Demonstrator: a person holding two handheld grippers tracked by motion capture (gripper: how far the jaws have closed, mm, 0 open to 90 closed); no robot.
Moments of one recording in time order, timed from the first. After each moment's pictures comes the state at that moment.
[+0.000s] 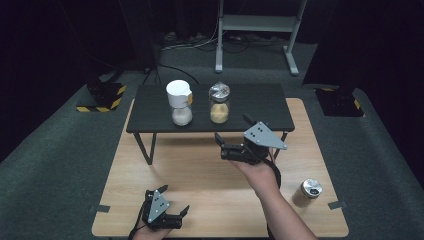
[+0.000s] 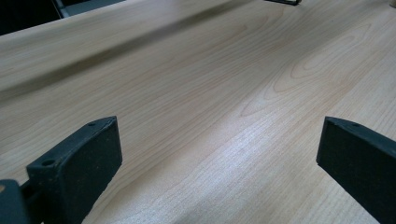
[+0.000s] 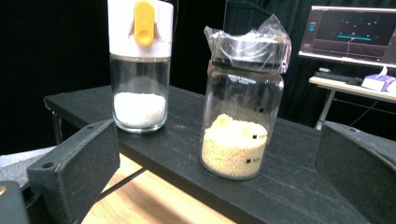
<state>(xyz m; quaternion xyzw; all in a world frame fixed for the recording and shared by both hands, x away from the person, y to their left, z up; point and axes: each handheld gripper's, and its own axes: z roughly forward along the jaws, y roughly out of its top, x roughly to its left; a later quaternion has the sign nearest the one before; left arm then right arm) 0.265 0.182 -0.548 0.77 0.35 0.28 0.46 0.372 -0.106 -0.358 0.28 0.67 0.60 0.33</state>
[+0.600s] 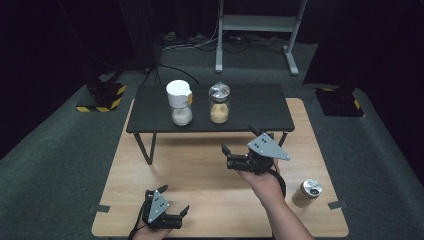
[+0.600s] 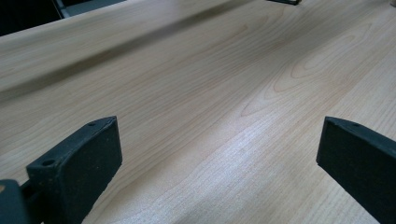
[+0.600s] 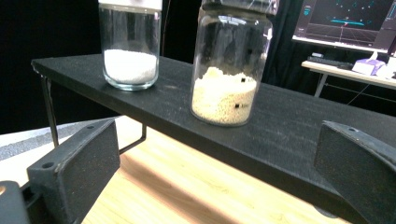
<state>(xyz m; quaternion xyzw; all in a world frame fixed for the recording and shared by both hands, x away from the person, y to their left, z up) 0.265 0.182 -0.548 0.77 0.34 0.28 0.46 0.362 -0.121 -0.385 0.30 0.68 0.57 0.34</state>
